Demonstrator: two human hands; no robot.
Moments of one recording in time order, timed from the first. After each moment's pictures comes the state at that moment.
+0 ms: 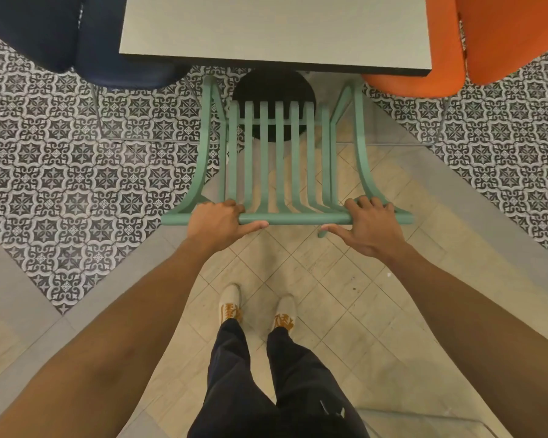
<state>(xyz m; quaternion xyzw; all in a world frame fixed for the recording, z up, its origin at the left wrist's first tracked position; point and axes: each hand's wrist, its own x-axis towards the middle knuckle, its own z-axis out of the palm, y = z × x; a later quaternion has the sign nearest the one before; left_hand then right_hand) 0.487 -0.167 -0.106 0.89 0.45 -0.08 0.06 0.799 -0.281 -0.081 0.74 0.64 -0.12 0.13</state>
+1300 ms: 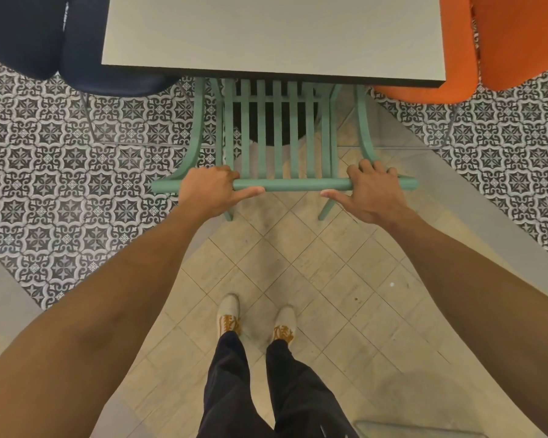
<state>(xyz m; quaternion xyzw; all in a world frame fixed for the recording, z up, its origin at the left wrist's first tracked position) 0.524 -0.042 -0.115 0.90 0.43 -0.05 0.07 0.842 -0.156 -0.092 0.74 0.66 -0.09 0.12</state>
